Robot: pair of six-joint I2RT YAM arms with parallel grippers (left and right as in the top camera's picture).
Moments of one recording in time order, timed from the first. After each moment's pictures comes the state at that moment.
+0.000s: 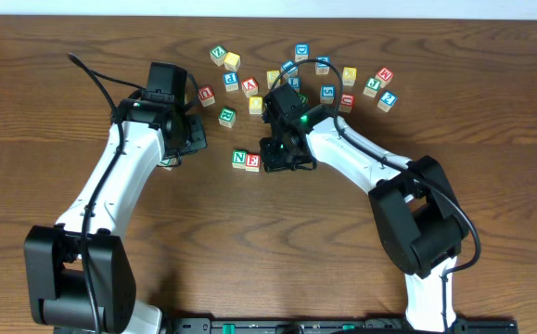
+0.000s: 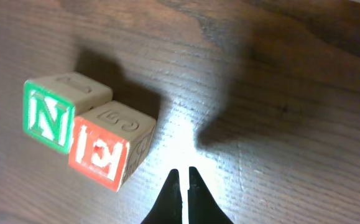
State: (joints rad) left arm -0.14 1.68 1.27 -0.83 0.01 -0.37; right arm 0.59 2.10 1.51 -0.69 -0.23 0.36
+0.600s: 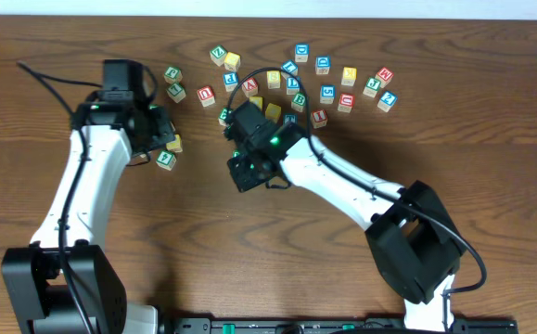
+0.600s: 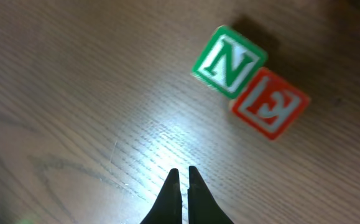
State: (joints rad) left arm 0.04 1.63 1.27 -0.83 0.02 -0.32; right arm 0.79 2.03 1.53 -0.71 -0.15 0.32
